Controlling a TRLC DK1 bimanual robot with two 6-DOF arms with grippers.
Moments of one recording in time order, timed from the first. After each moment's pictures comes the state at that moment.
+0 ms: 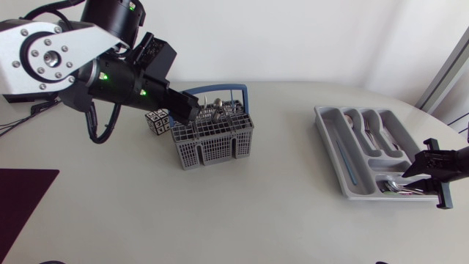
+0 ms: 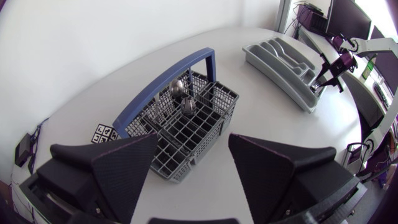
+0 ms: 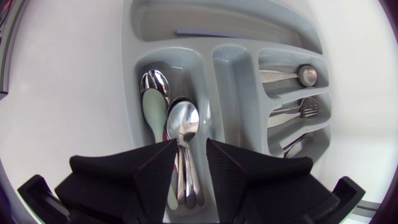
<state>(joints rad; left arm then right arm) -0.48 1.45 1.22 -0.52 0.04 0.14 -0.66 1.81 1.05 -0.61 -0.31 -1.99</state>
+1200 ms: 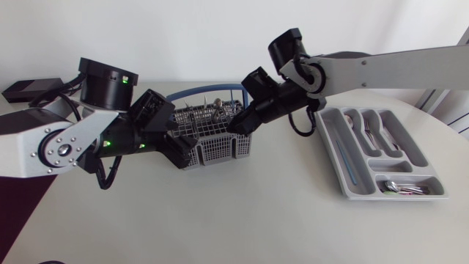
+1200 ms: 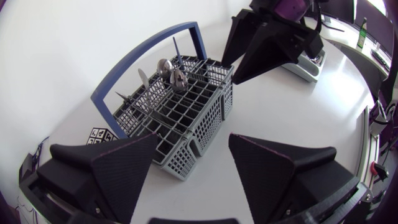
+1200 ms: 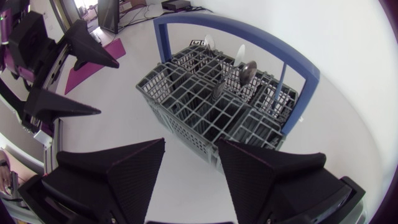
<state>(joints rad) -0.47 1.36 0.82 -0.12 0.07 0.30 0.47 1.87 1.38 -0.38 -0.45 -0.29</state>
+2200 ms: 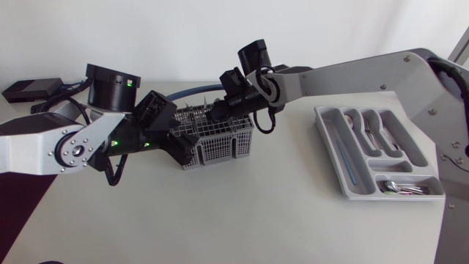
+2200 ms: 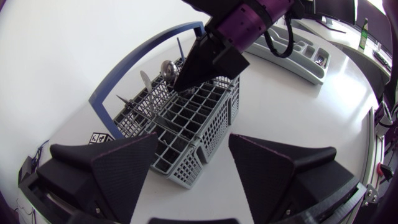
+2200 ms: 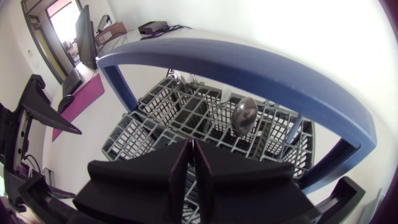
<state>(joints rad) -0.44 1.42 0.81 -0.01 0.09 0.32 0.53 2.12 1.58 -0.16 -0.38 -0.03</state>
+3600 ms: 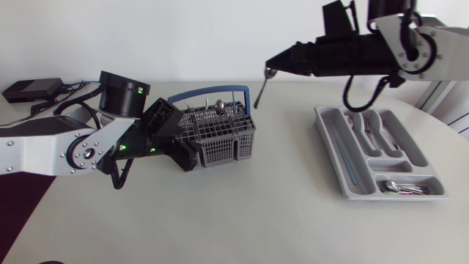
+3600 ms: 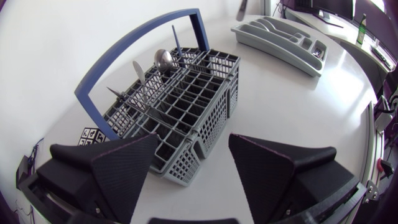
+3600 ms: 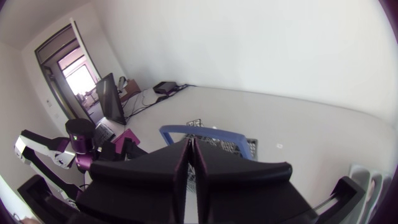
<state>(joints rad) -0.46 1.46 0.80 -0.02 0.09 0.32 0.24 1.51 1.22 -0.13 -0.67 0.16</state>
